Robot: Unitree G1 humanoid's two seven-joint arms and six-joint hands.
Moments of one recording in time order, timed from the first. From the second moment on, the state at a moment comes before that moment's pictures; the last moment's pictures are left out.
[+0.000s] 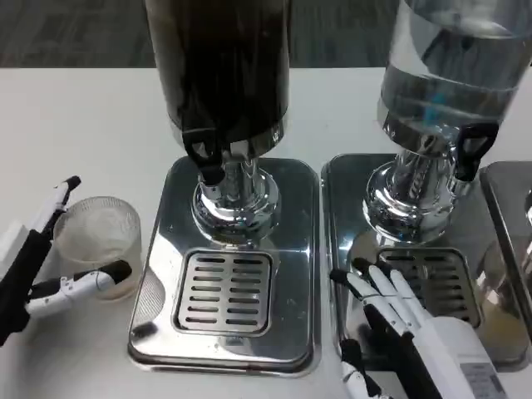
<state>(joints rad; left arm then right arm) -0.29 0.68 -0.18 1.14 0.49 -0.86 0.35 0.55 -0.29 0.28 -0.24 -0.82 -0.33 -0.31</state>
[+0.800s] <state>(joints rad) -0.29 0.64 -0.18 1.18 0.48 -0.91 0.40 0.56 -0.31 0.27 -0.26 -0.78 -0.32 -0.26</state>
